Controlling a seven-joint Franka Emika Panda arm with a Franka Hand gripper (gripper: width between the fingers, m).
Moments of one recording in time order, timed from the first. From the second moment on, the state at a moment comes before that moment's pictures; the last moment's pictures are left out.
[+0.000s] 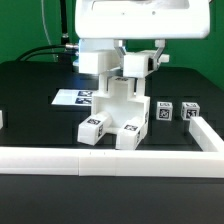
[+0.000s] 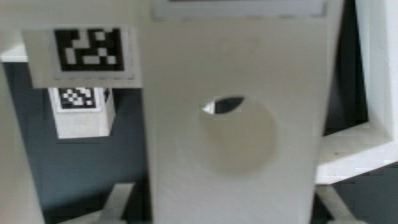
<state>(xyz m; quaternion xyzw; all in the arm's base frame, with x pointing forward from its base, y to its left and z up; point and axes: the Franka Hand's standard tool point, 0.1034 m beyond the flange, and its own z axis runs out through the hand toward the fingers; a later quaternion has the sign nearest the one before) 0.573 0.027 0.125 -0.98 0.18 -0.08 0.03</state>
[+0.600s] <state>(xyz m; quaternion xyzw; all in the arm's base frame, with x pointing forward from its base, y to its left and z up) 0.572 0.028 0.126 -0.99 0.15 -0.08 0.02</state>
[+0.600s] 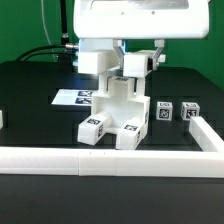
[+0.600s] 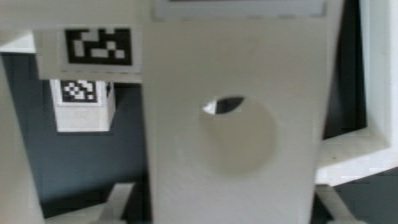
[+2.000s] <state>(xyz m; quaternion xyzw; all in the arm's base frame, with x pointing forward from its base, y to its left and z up) 0.565 0.028 0.124 -0.98 0.15 -0.10 0.03</state>
